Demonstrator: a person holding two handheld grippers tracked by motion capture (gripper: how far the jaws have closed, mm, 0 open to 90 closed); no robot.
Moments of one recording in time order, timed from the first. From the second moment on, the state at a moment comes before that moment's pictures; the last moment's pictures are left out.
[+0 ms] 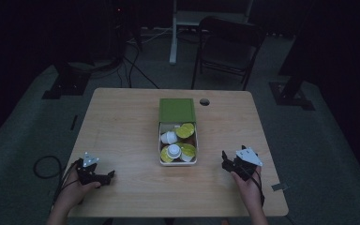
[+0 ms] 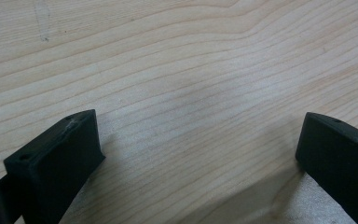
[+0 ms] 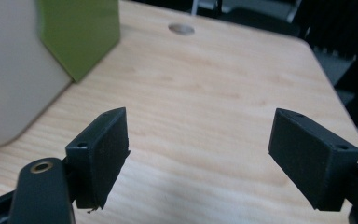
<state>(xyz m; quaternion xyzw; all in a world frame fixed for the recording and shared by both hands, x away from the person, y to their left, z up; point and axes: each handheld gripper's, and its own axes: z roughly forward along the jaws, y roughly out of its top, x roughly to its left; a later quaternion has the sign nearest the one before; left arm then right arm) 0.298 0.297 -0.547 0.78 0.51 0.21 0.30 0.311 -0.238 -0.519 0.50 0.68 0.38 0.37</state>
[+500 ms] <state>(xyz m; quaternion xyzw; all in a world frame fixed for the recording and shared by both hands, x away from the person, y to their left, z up) 0.298 0.297 -0.546 0.78 0.51 0.21 0.30 0.316 -0.266 -0.532 0.56 0.68 0.35 0.32</state>
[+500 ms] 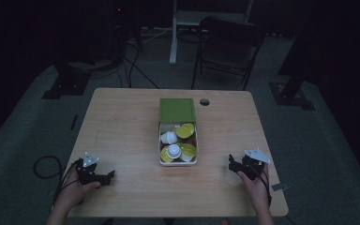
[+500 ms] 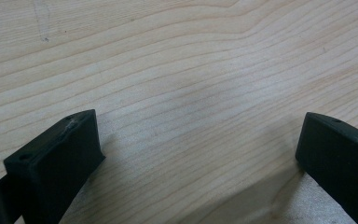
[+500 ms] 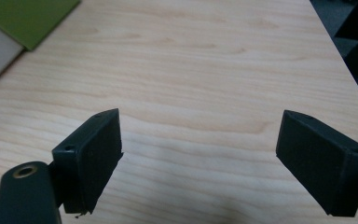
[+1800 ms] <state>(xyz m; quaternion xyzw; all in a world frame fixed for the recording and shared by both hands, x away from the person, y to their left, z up) 0.296 0.296 -0.546 0.77 0.51 0.21 0.30 0.321 -0.289 -0.550 0.56 0.73 0.32 0.24</state>
